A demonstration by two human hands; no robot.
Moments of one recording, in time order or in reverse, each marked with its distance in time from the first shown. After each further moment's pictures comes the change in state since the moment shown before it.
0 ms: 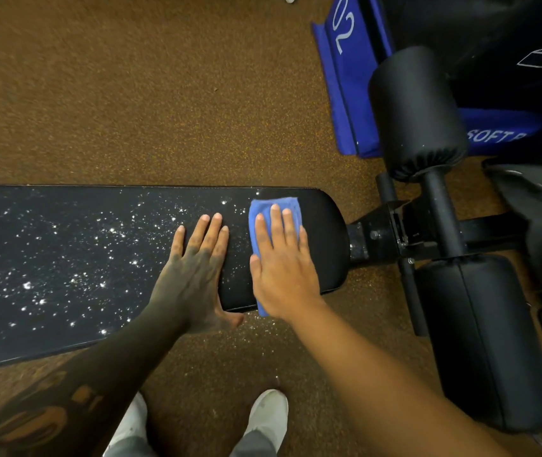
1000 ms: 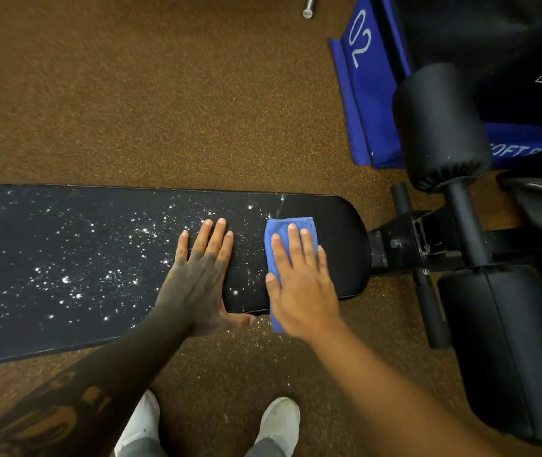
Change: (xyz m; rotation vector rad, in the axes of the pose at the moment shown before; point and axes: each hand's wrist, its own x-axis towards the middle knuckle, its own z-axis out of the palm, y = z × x) left_hand -0.019 -0.025 -0.001 -0.028 0.000 -0.056; right_hand -0.023 -0.013 0.004 0.001 -0.043 -0.015
